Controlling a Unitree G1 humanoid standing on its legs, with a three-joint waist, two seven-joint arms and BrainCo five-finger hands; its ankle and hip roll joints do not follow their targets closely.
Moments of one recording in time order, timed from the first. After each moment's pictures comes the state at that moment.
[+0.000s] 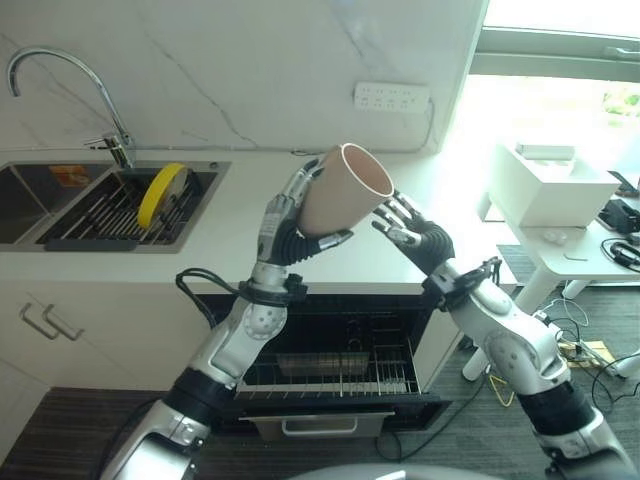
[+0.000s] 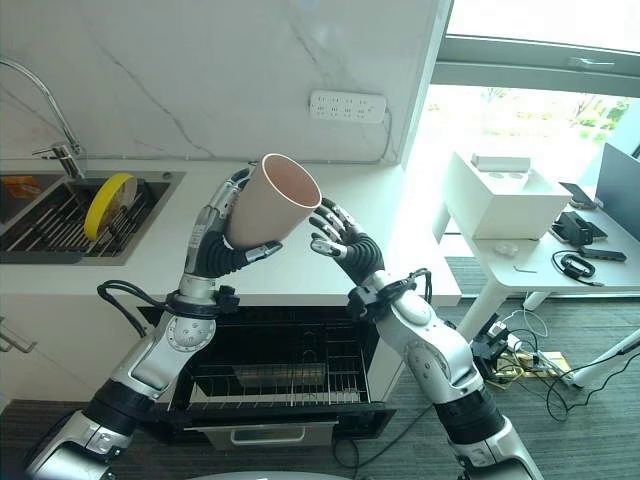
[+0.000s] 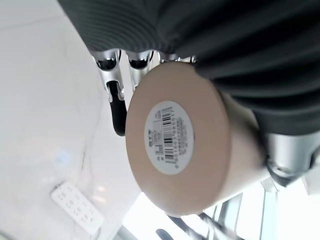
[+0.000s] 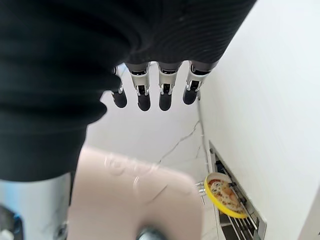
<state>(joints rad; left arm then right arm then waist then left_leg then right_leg) -0.29 0.45 -0.40 0.01 0.46 -0.27 0.52 -0.33 -0.37 0.31 -0.27 0.75 0.32 -0.07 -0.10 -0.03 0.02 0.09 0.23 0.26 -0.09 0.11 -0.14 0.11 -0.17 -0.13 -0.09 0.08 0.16</state>
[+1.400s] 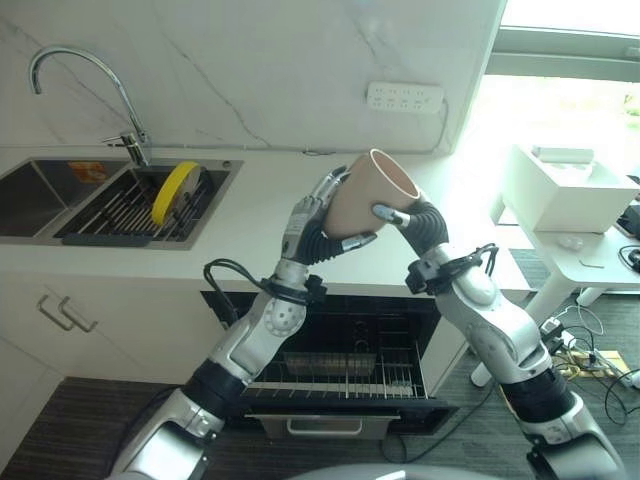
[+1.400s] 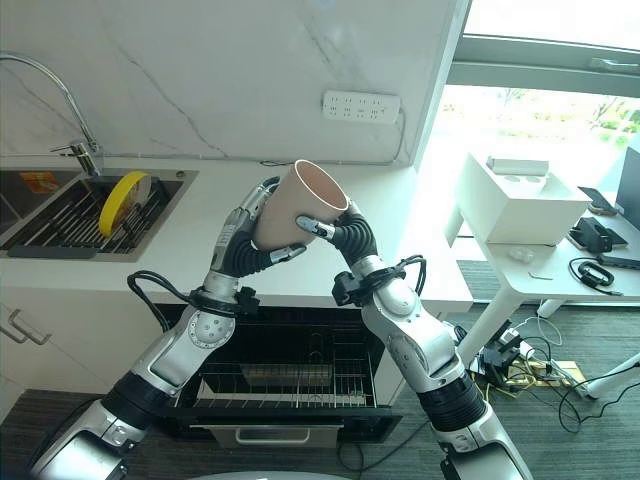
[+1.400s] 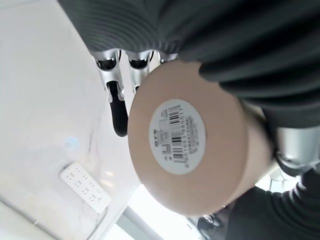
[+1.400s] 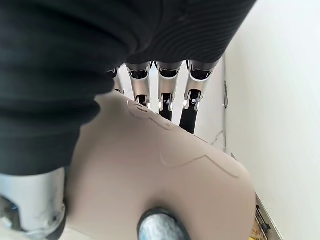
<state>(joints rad) -0.35 0.40 -0.47 0.02 0.44 -0.19 0.50 -0.36 -0.32 0.32 -0.27 0.58 0.25 -0.18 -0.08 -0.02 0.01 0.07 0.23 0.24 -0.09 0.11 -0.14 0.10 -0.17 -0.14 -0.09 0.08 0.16</state>
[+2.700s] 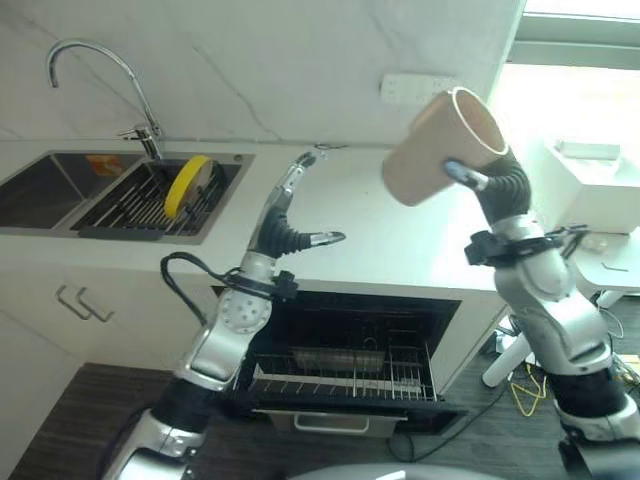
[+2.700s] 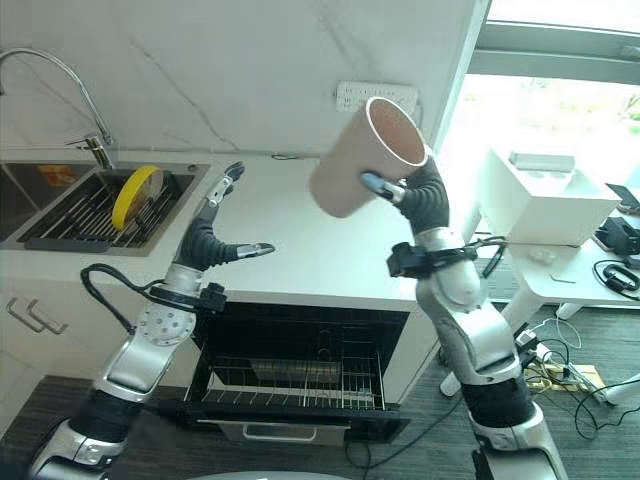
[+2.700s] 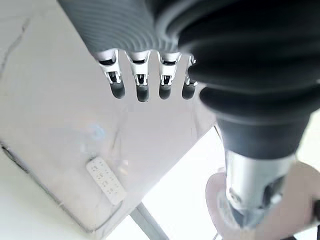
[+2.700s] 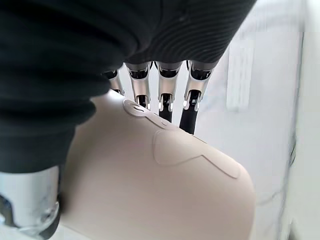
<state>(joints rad) -0.22 0.50 -0.22 -0.20 0.17 -0.15 0.15 -0.30 -0.54 0.04 -0.37 0.47 0.16 -0.17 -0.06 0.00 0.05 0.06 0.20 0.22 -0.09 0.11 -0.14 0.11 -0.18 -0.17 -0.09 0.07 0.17</state>
